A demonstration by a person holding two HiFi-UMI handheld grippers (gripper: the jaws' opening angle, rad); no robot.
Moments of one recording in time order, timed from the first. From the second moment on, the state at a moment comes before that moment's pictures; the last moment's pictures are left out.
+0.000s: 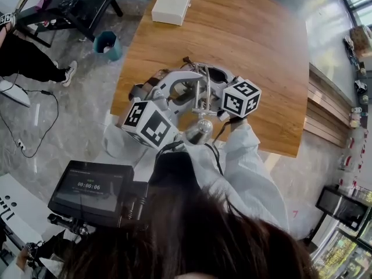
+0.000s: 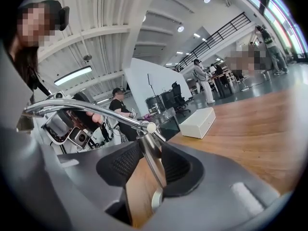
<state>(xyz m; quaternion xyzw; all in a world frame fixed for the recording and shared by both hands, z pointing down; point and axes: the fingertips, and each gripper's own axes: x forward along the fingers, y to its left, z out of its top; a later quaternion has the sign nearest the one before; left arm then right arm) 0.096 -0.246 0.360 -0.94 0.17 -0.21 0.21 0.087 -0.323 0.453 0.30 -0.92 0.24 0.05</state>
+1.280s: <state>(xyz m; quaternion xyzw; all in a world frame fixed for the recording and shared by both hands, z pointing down) 0.095 -0.238 0.445 -0.69 0.22 -0.29 0.62 0.091 -0.331 0.456 0.29 -0.93 0.22 0.00</state>
